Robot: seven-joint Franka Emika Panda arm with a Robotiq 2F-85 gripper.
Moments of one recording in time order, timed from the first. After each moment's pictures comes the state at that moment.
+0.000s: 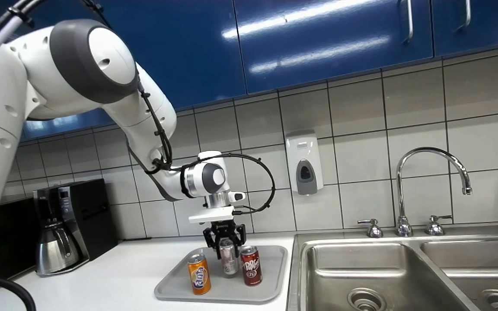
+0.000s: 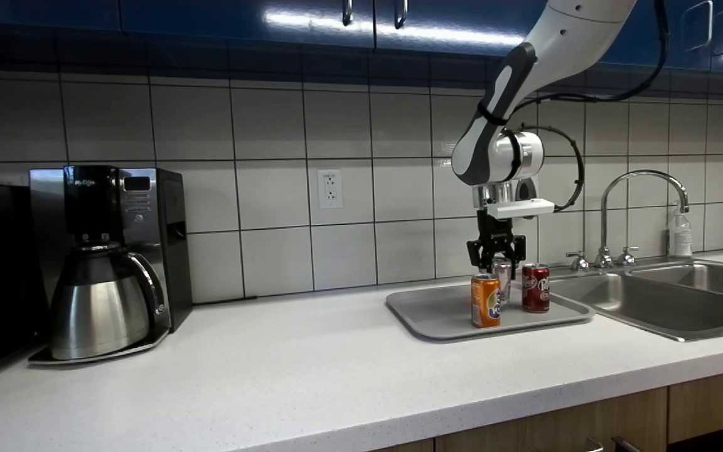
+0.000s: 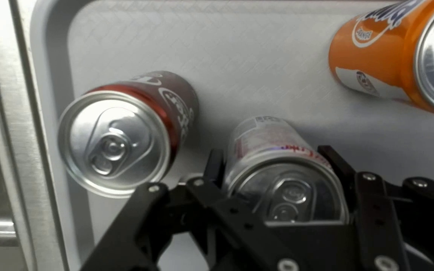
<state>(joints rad) -0.01 0.43 -0.05 -1.95 -0.05 2.34 -0.09</state>
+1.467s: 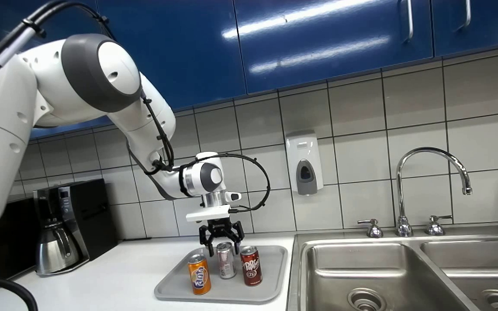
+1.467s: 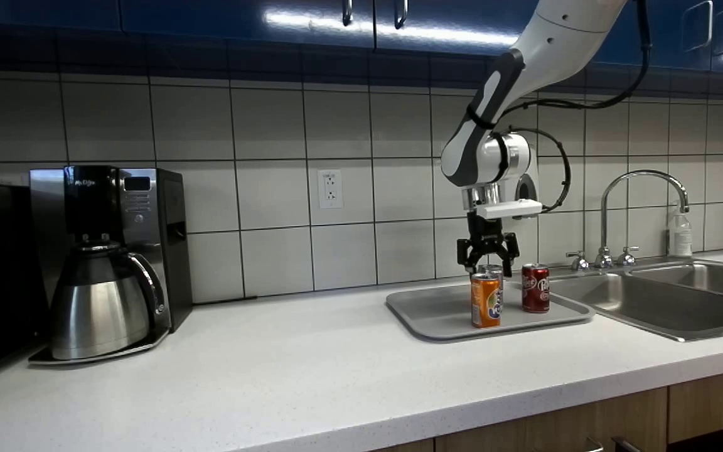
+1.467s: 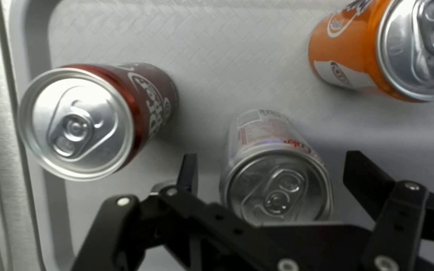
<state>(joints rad) 0.02 0.48 -0.05 -1.87 -0.06 2.27 -0.07</state>
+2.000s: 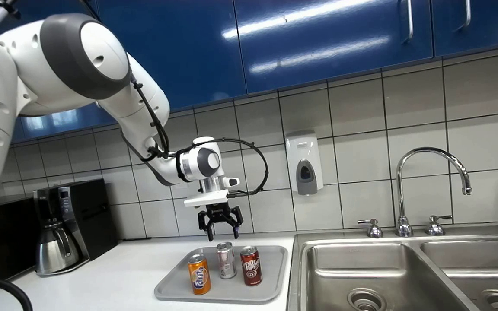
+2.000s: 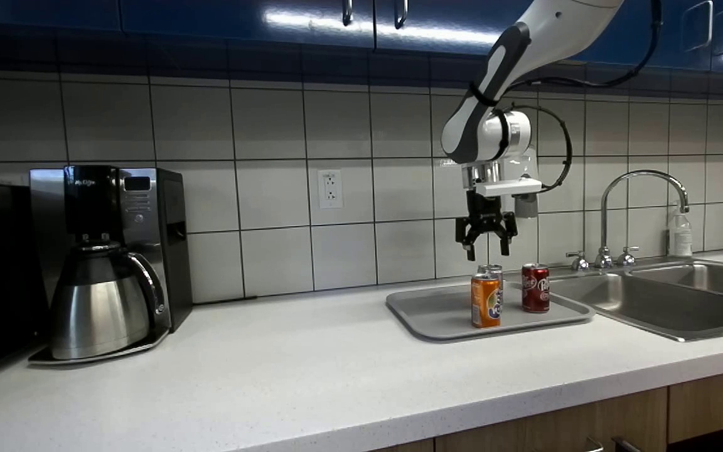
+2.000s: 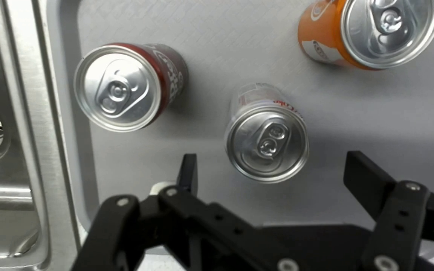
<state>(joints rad) 0.01 0.40 -0.05 -1.87 -0.06 2.23 -0.07</state>
